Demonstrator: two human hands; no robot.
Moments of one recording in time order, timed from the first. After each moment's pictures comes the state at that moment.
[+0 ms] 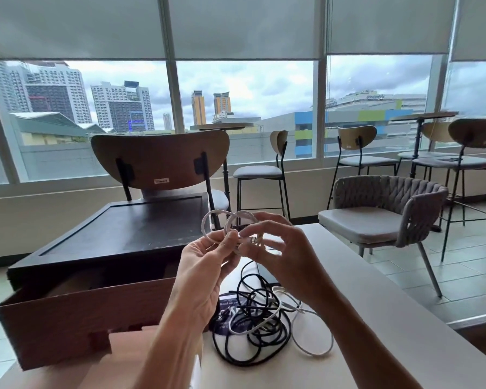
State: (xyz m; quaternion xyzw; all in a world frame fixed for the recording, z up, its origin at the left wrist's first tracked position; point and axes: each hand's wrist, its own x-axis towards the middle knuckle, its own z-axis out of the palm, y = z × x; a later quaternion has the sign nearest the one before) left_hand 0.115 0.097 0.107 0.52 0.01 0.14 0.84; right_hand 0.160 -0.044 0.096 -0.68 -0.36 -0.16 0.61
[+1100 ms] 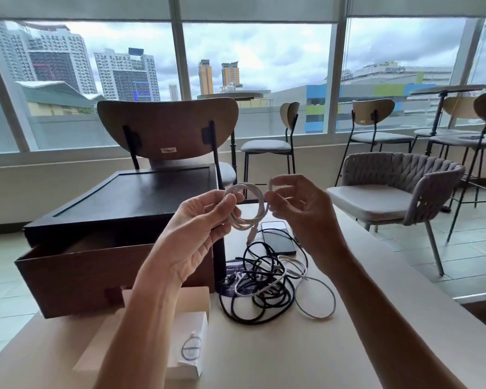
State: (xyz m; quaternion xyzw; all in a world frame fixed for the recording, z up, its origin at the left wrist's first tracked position) left_hand 0.106 0.132 0.112 0.63 -0.10 0.09 0.76; right_hand 0.160 -0.051 0.100 -0.66 -0.27 -0.17 0.68
